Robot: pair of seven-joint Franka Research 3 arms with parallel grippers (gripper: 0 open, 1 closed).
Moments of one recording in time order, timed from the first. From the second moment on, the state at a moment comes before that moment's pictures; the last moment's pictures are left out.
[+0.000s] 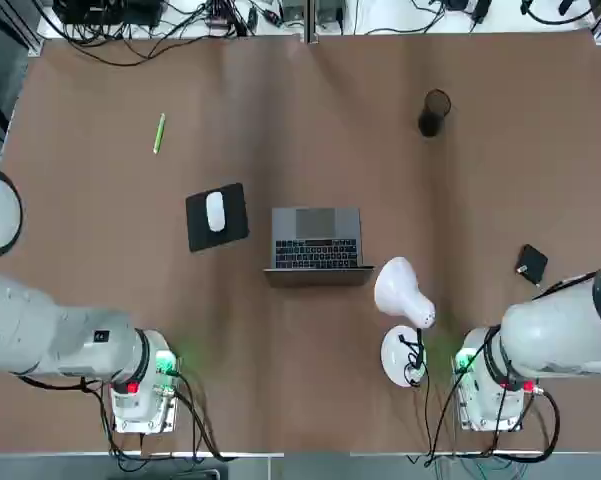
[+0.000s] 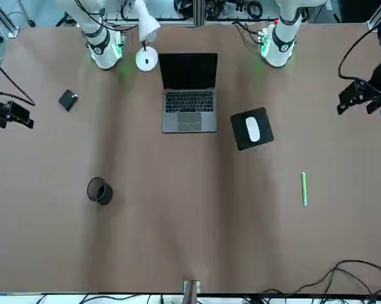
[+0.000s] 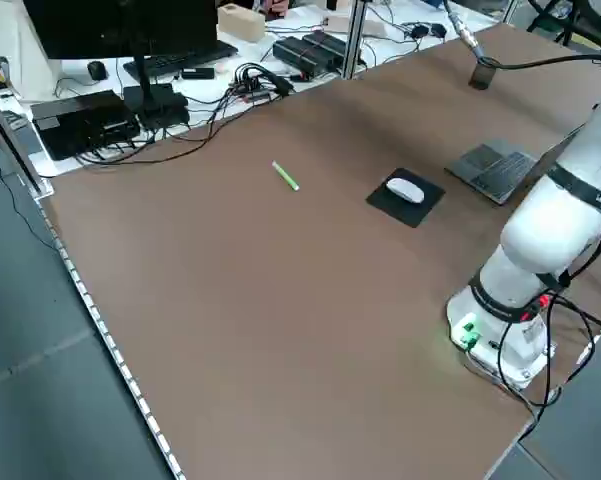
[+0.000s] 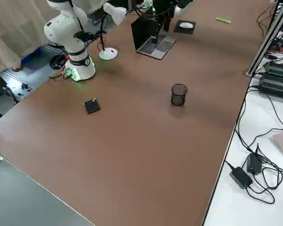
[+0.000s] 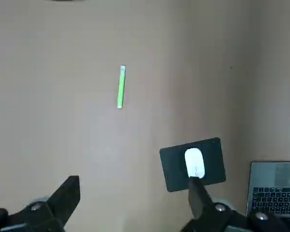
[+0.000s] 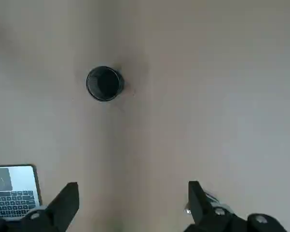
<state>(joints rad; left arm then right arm) 0.00 -0.01 -0.03 -1.54 -0.01 1.55 -0.04 -0.06 0.11 0.00 -1.45 0.02 1.50 -0.03</state>
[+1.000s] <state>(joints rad) 0.01 0.16 0.01 -1.58 -0.01 1.73 -0.04 -0.06 0.11 0.00 -1.45 0.02 1.54 -0.03</state>
